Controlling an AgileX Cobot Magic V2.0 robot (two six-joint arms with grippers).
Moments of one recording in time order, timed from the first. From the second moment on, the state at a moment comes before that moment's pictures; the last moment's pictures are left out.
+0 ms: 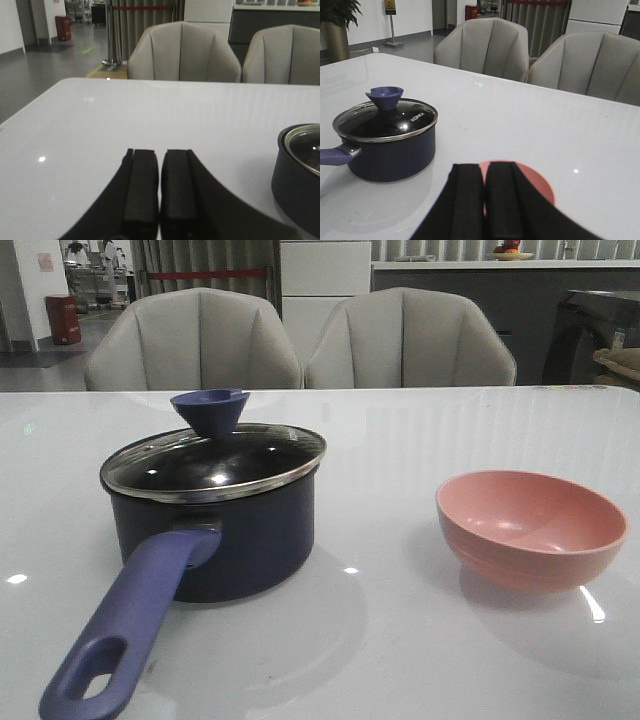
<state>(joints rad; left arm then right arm) 0.04 0.00 -0.01 0.07 0.11 -0.12 0.40 0.17 -0.16 0.19 0.13 -0.20</state>
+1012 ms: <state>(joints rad) 0.04 -0.01 0.01 0.07 0.10 -0.12 0.40 0.17 -0.16 0.19 0.13 -0.20</state>
